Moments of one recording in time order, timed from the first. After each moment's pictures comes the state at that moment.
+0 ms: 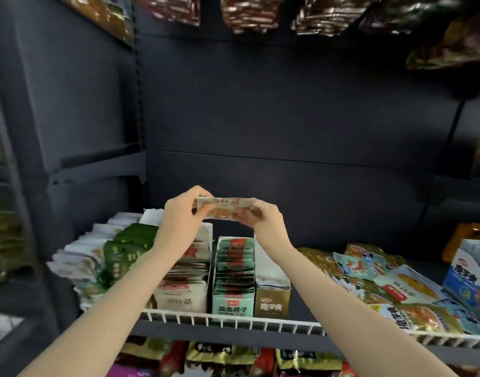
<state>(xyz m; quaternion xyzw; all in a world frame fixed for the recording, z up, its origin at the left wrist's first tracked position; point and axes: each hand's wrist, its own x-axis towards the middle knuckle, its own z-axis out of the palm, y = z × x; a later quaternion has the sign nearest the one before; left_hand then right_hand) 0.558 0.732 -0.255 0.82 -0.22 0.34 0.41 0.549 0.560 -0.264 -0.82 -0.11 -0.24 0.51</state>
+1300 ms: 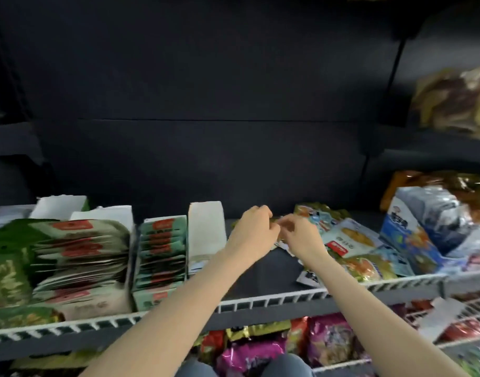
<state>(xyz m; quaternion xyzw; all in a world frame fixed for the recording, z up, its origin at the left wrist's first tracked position) 0.555 0.504 -0.316 0.90 -0.30 0.06 0.32 0.524 0.382 -0.342 -0.92 0.15 -0.18 0.32</state>
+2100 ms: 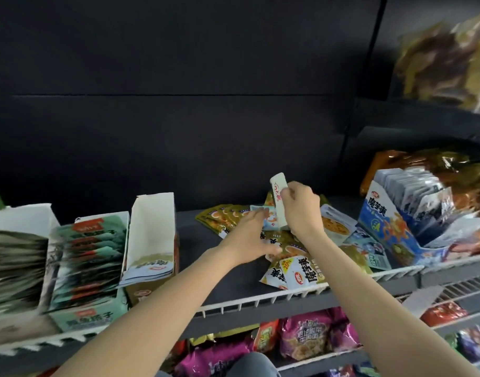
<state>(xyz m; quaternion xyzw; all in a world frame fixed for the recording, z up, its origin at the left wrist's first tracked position) 0.589 0.413 -0.376 0.87 -0.39 -0.08 0.30 0.541 0.301 -0.337 -0.85 0.20 -0.30 0.39</state>
